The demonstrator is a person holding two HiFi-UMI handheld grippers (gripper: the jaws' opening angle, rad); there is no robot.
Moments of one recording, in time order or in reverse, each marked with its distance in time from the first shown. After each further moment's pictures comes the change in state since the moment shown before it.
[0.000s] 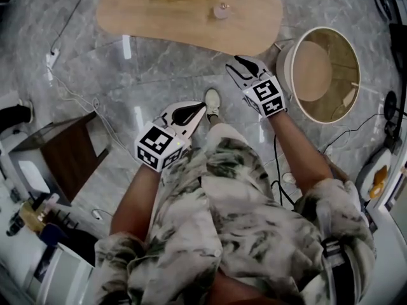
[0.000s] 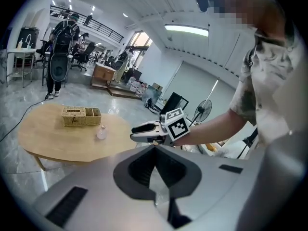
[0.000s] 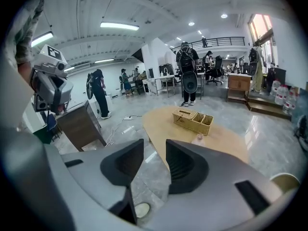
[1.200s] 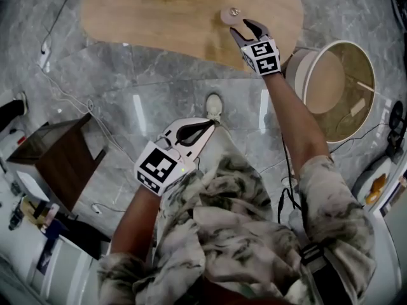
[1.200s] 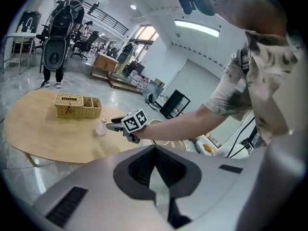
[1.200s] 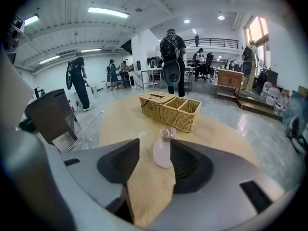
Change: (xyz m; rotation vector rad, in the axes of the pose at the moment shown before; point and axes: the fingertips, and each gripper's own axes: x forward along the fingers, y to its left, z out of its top) left arm 0.100 0.103 -0.001 -0.080 0.056 -0.043; right arm 0.231 -0.216 -0.065 -0.001 0.044 -0.141
